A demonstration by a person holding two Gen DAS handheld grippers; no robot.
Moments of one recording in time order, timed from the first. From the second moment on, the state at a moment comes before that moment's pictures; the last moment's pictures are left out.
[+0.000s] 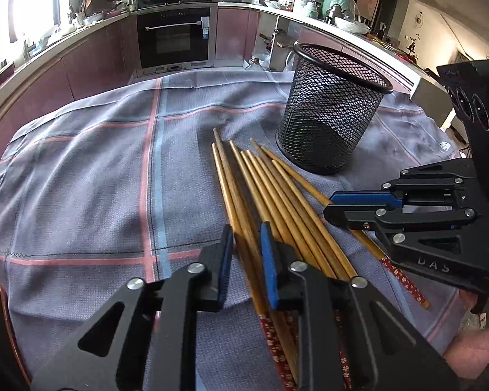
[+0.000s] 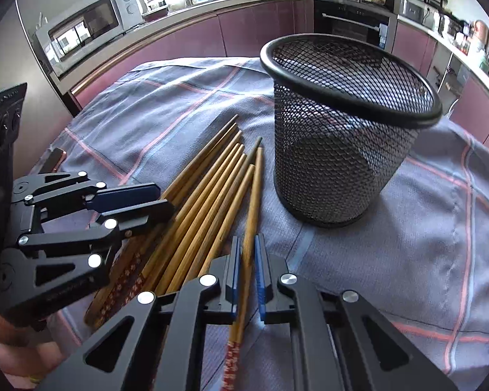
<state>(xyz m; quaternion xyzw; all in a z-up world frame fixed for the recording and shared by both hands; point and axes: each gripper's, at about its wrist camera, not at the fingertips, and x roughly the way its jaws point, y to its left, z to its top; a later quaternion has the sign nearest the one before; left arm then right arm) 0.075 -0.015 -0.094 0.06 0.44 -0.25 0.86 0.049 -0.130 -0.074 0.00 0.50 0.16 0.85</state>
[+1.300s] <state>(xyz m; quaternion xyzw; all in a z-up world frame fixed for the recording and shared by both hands) 0.086 0.024 -0.054 0.01 0.42 -0.23 0.88 0.014 -0.148 -0.007 0.01 0.40 0.22 0.89</state>
